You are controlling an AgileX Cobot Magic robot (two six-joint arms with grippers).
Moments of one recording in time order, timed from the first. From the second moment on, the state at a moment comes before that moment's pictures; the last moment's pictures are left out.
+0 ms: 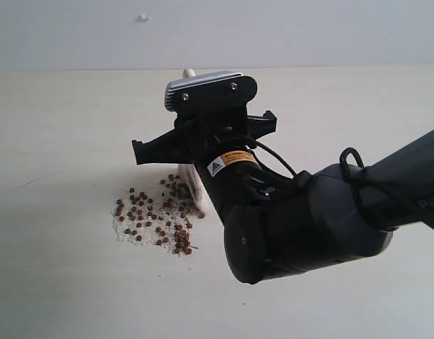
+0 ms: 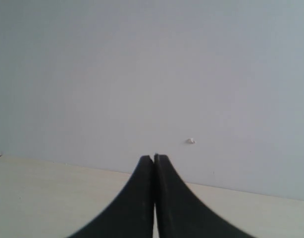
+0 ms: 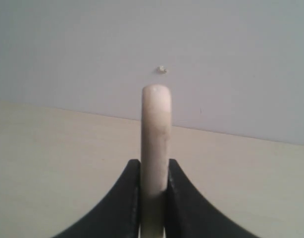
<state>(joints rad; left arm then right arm) -0.16 0.15 0.00 0.13 -0.21 -0.35 1.02 1.95 -0.83 0.77 -1.06 -0.31</state>
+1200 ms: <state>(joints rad) -0.16 0.15 0.00 0.13 -0.21 -0.35 1.18 1.96 -0.96 0.89 -1.07 -0.13</state>
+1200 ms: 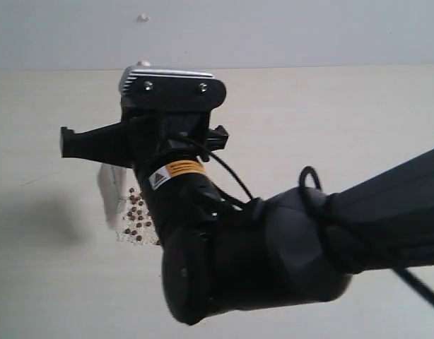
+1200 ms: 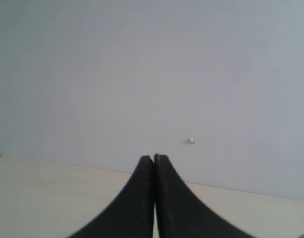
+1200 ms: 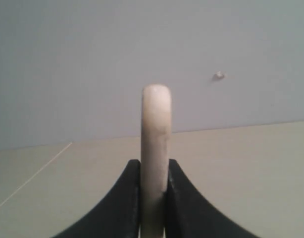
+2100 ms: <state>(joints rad) -0.16 0.15 0.00 0.13 -0.21 -0.35 1.23 2.13 -1.10 1.22 -1.18 -0.44</state>
